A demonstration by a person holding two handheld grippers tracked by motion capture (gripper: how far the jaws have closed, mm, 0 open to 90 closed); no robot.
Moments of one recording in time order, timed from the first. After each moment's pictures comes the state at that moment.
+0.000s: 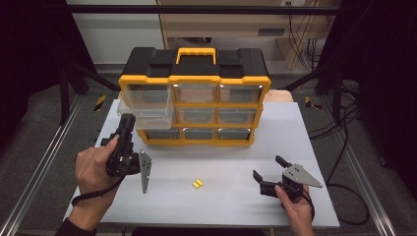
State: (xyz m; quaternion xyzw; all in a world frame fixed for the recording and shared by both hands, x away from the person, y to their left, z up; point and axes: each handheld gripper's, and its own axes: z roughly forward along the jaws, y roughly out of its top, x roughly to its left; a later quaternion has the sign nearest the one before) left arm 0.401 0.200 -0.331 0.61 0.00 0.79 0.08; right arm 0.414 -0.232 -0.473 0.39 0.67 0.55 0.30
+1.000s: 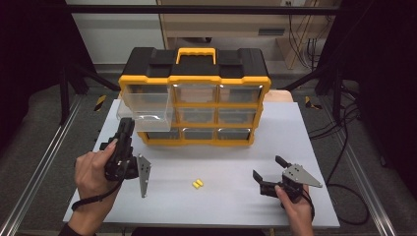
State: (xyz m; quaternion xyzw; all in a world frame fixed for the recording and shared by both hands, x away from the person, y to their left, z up) left arm 0.395 0.202 -0.334 0.62 0.02 0.78 0.10; right arm 0.414 -0.232 -0.473 0.39 0.67 0.55 0.30
